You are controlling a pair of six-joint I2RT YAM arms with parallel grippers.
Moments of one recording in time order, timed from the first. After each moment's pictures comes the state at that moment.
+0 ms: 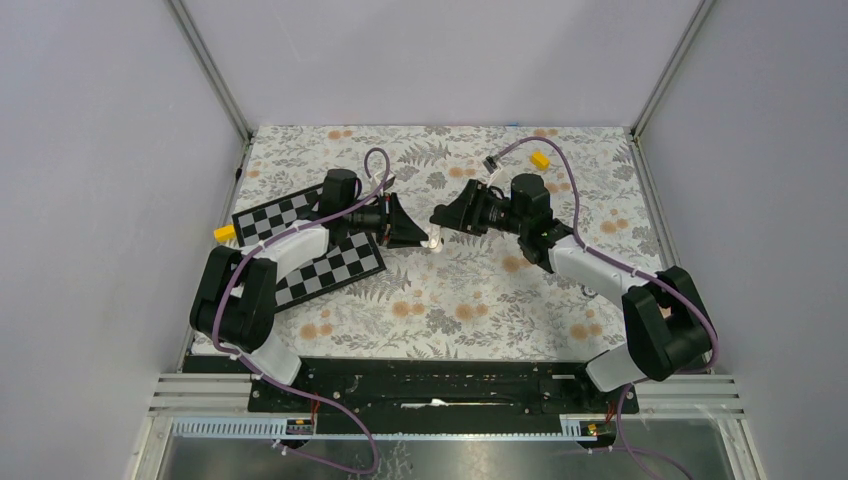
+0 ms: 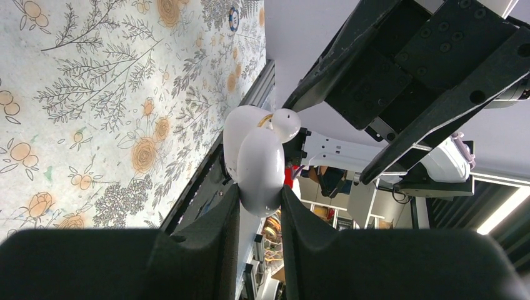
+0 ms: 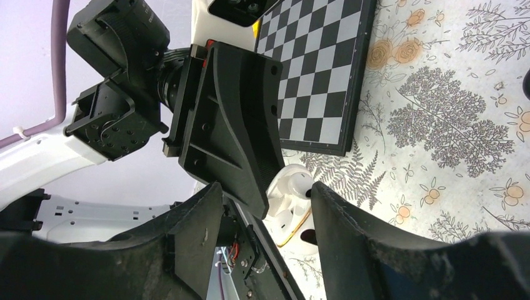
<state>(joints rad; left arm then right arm) -0.32 1.61 0.94 0.10 1.09 -0.98 0.50 1.49 0.88 0.35 -0.60 0.87</state>
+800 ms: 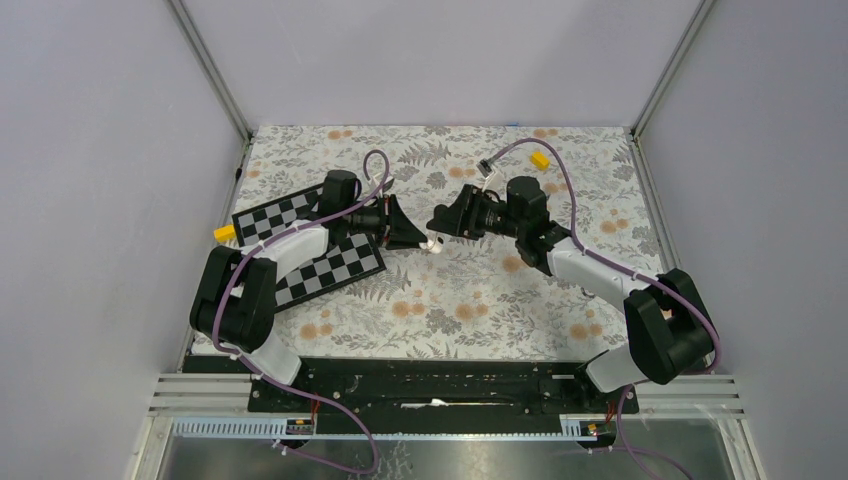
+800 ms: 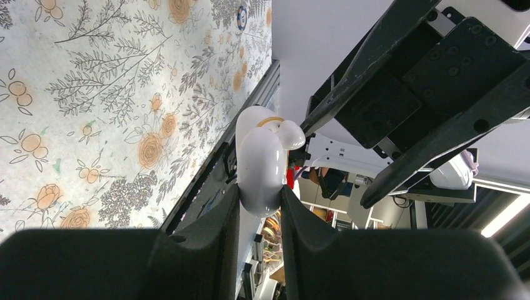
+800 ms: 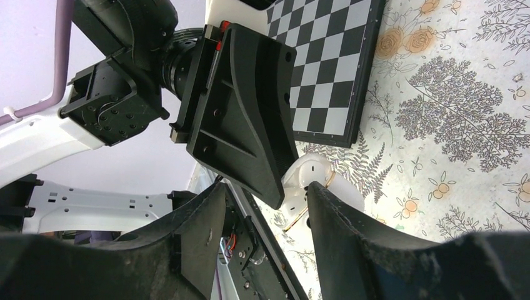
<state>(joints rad) -0.31 1.61 0.94 0.06 1.08 -0.96 0.53 1.47 0.87 0.33 -0.59 0.84</state>
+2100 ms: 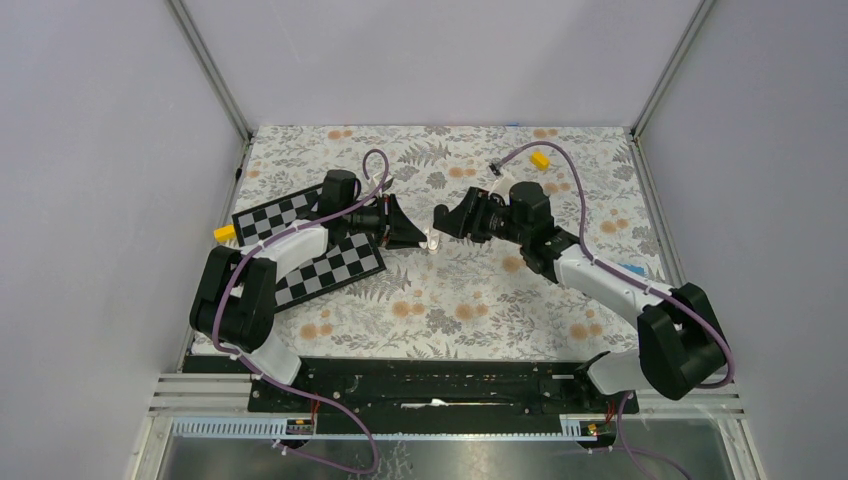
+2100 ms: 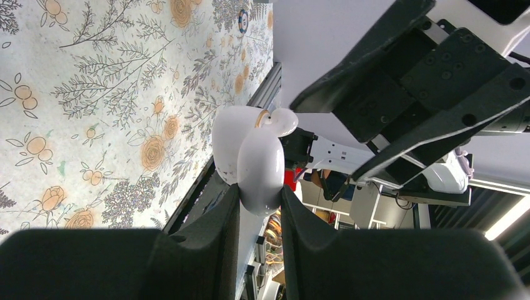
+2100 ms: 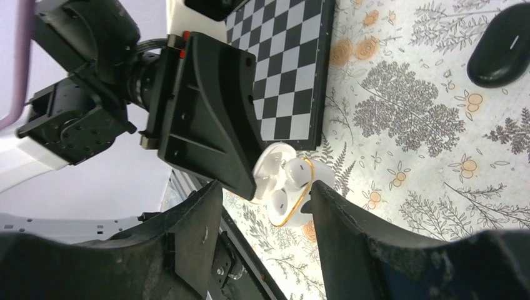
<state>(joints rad) -0.31 1.61 0.94 0.06 1.07 -0.95 0.55 1.38 0.84 0.24 -0.43 0.79</state>
